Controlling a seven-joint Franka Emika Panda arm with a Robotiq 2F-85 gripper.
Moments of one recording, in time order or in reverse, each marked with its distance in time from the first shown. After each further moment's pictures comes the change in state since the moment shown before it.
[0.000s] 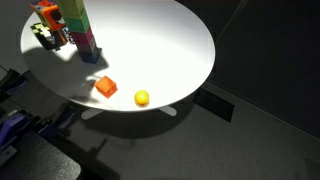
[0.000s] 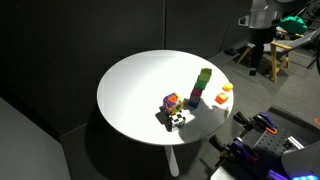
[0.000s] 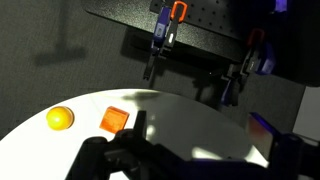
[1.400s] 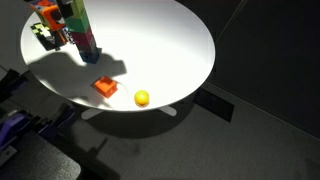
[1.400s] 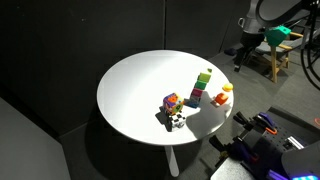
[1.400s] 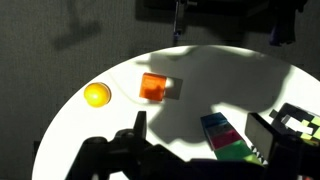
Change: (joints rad) arm -0.096 0.140 -0.014 -0.009 0.000 0.350 0.117
